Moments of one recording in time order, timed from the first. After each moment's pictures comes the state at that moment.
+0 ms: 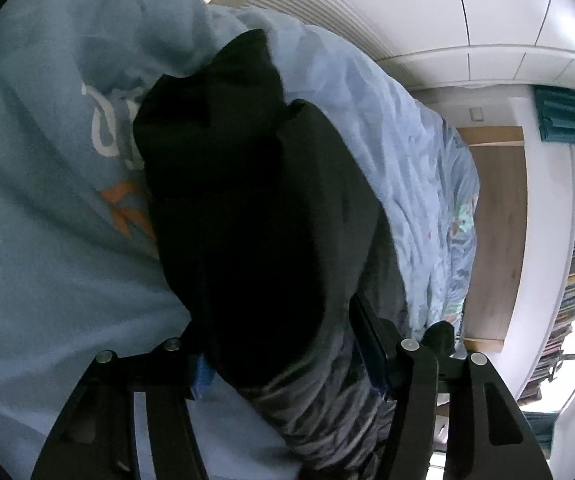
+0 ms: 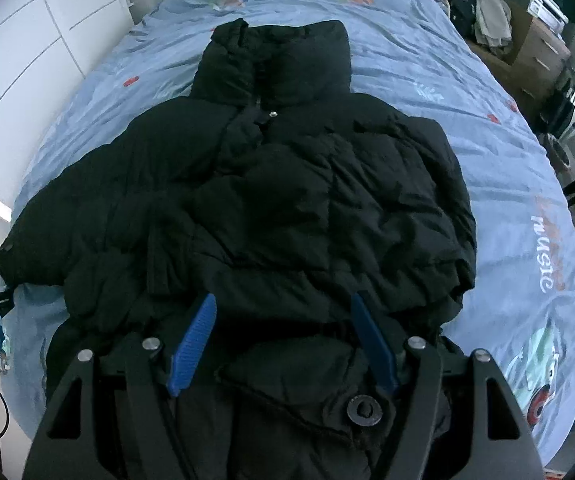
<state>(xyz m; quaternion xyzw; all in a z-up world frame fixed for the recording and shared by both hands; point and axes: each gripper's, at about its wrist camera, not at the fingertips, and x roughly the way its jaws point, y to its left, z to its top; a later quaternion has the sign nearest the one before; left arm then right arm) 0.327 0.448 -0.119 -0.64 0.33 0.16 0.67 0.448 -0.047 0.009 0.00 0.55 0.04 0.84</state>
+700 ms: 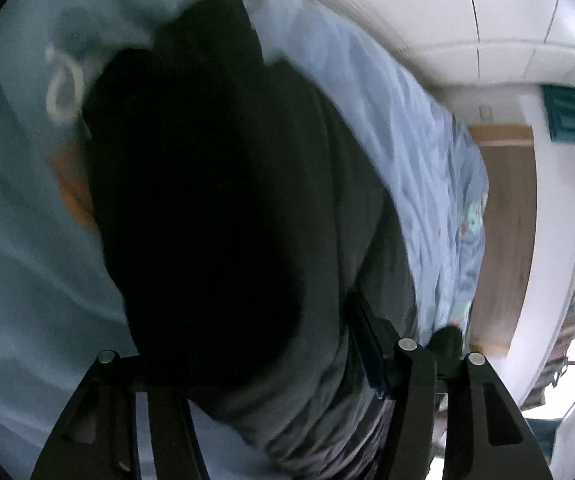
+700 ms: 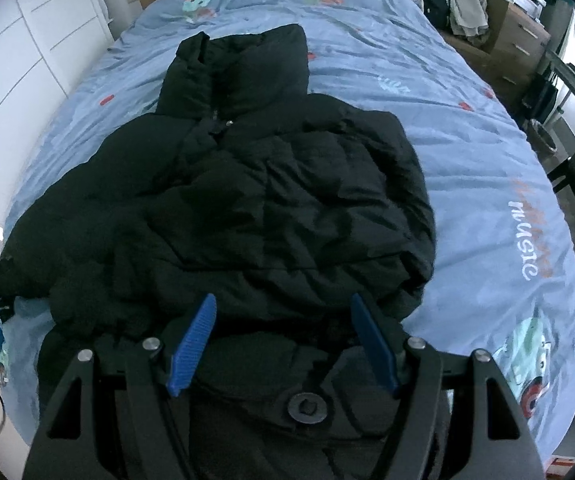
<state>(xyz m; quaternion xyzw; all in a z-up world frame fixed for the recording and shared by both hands) 0.352 0.447 -0.131 -0.64 0.33 0.18 0.67 0.444 -0.096 0.014 0.02 0.54 0.02 0.84</state>
